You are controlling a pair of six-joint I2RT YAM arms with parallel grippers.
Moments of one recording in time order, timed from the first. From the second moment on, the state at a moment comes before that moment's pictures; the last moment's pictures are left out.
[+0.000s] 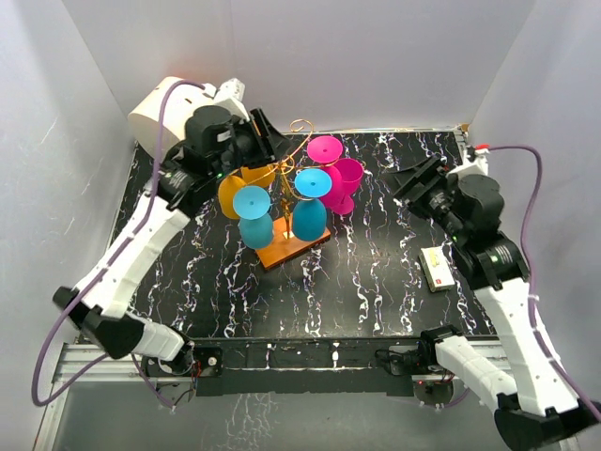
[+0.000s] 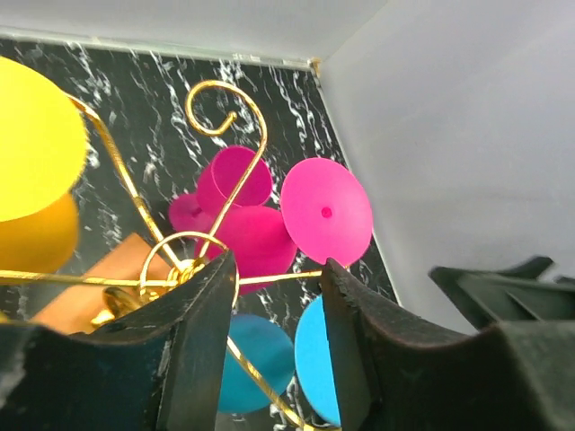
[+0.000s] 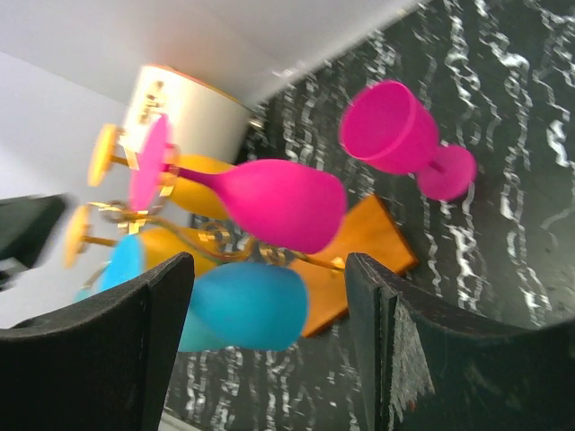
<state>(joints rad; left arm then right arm) -0.59 1.44 1.67 -0.51 0.03 -0.66 0.25 0.81 1.09 -0.44 -0.07 0.84</state>
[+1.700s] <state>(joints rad) -0.59 0.73 1.32 -0.59 -0.10 -0.20 0.29 1.66 1.53 -0.63 0.26 0.30</state>
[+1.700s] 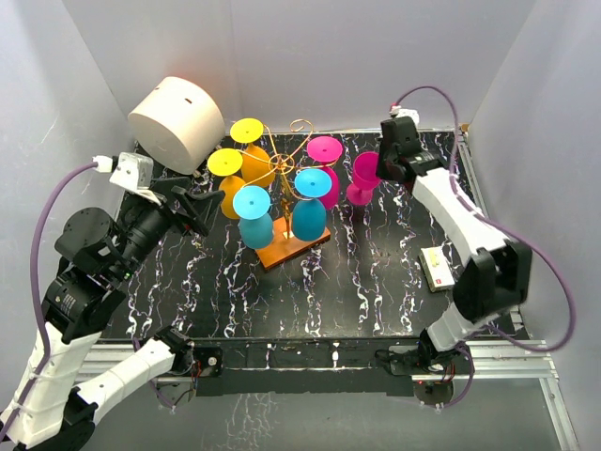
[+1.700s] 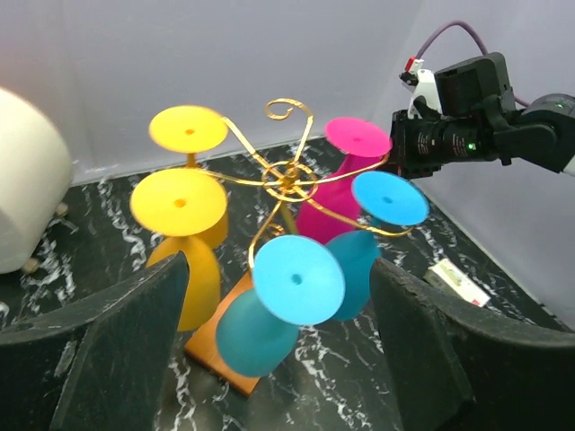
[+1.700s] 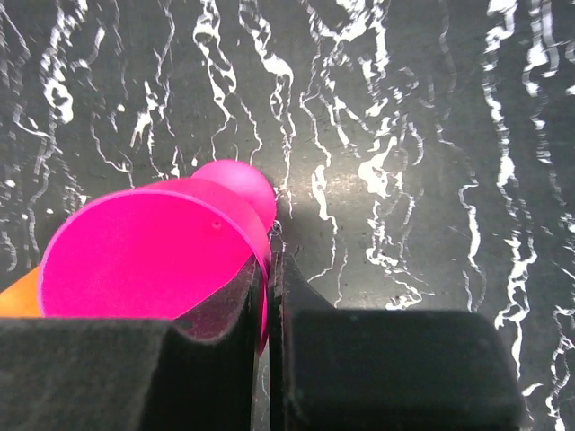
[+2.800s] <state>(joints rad) -0.63 1.16 1.23 0.32 0.44 -0.83 0.29 0.63 1.05 -0.24 0.19 0.66</state>
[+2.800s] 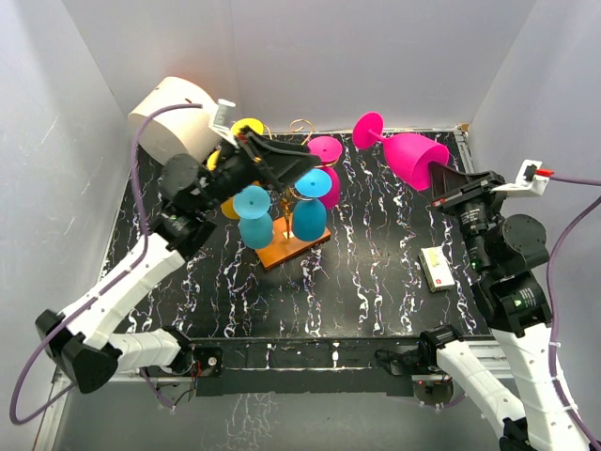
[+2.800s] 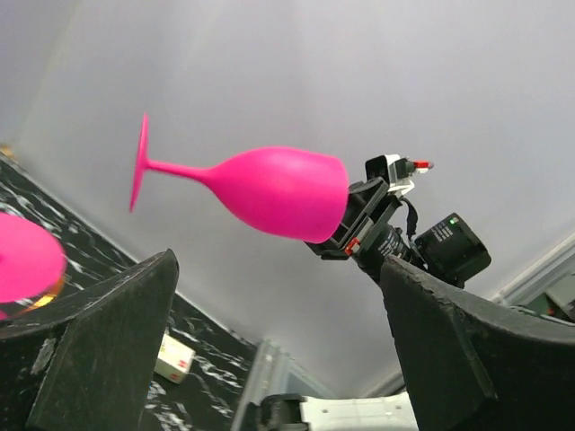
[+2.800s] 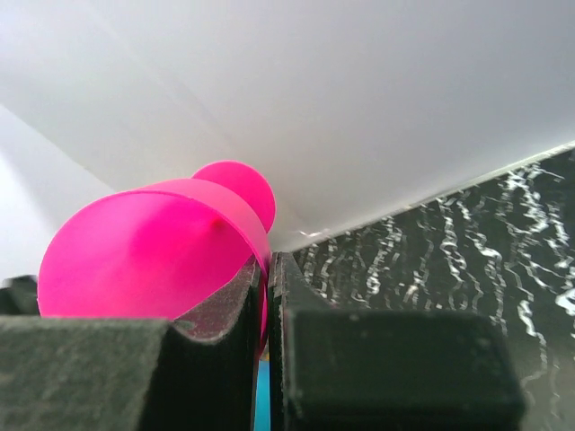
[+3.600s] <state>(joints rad) -0.86 1.41 1.32 0.45 0.06 -1.16 0.29 0.60 1.05 -0.09 0.00 0.76</state>
